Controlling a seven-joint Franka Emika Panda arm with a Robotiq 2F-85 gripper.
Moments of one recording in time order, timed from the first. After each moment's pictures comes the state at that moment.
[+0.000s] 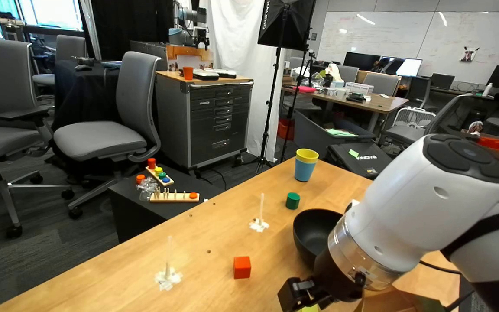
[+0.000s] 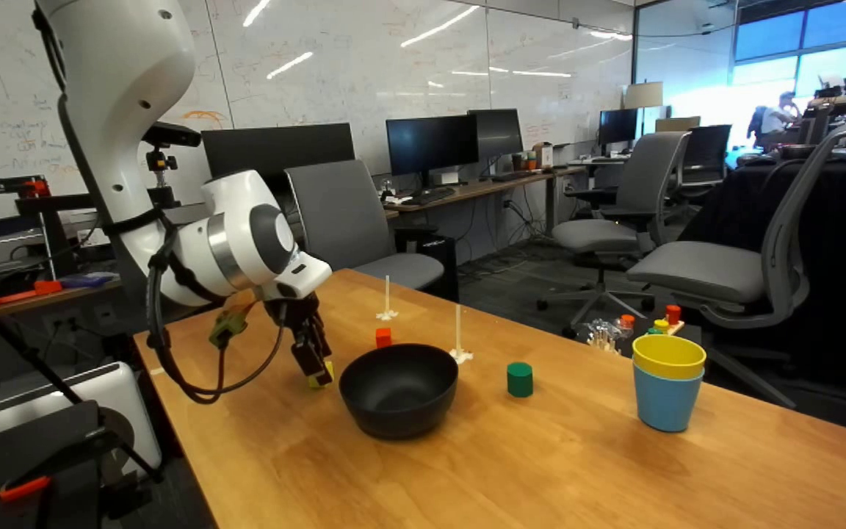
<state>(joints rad) 0.34 0.59 -0.14 -2.32 -0.91 3.19 1.58</state>
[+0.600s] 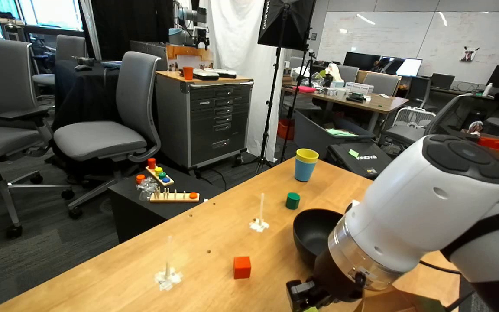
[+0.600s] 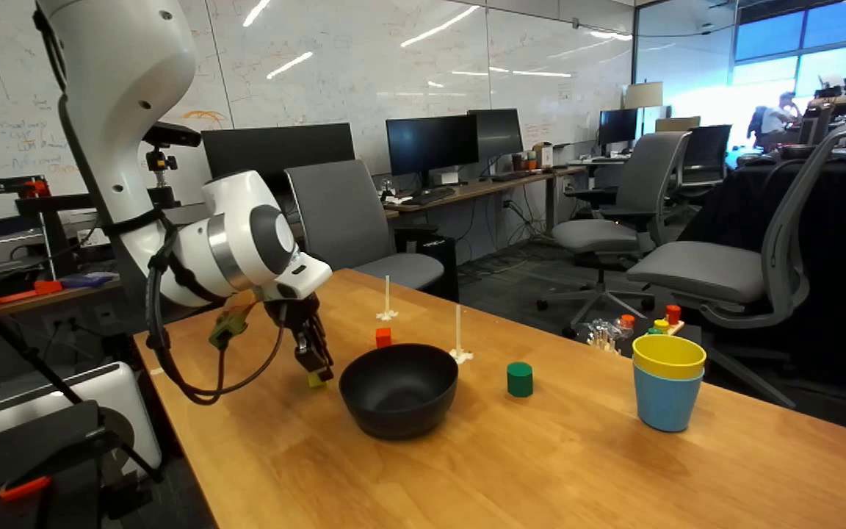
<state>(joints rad) 0.34 0.59 -0.14 -2.32 -0.91 3.19 1.58</state>
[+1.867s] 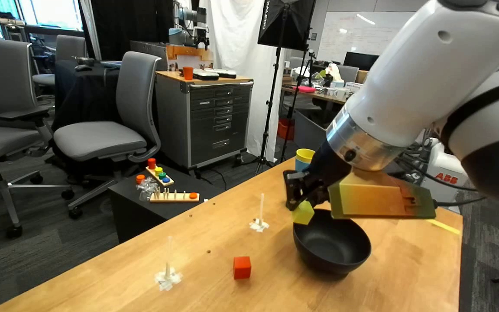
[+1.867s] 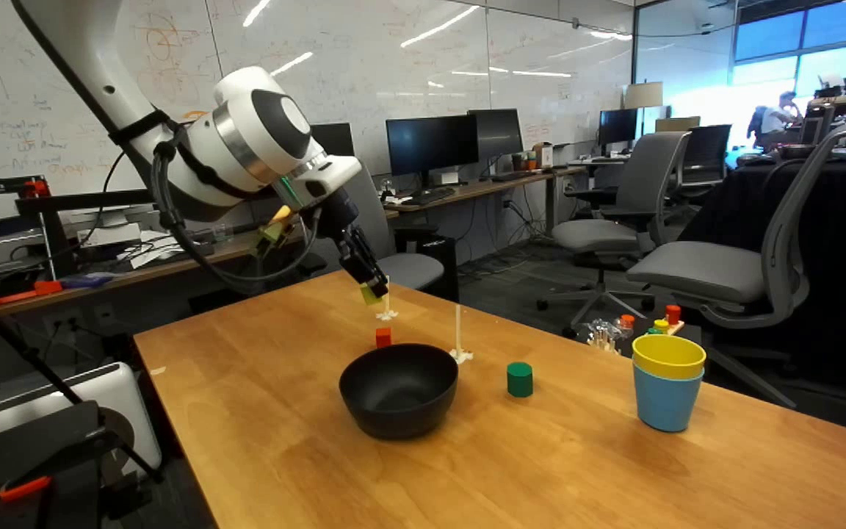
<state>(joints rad) 0.24 0.31 -0.10 -2.28 -0.91 2.92 1.56</state>
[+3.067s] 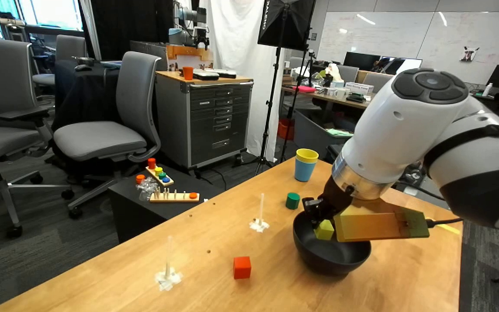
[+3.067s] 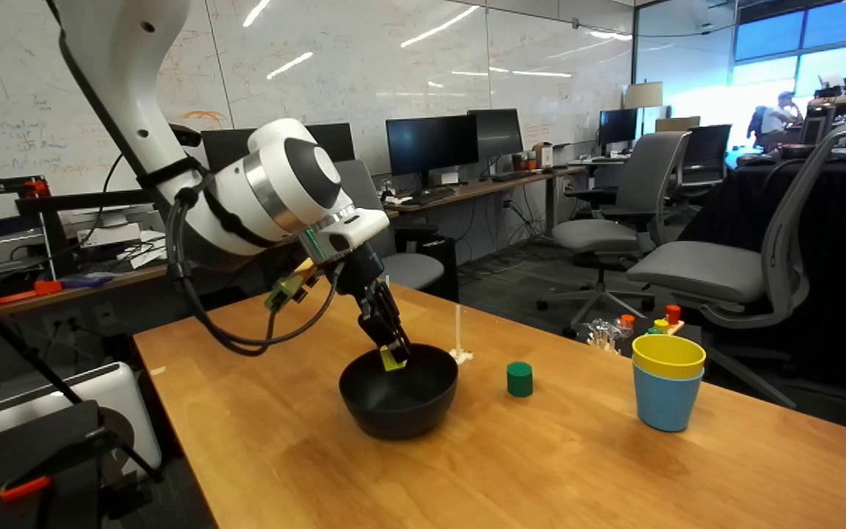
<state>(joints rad) 0.22 0.46 -0.18 -2.25 -0.98 2.90 1.61</state>
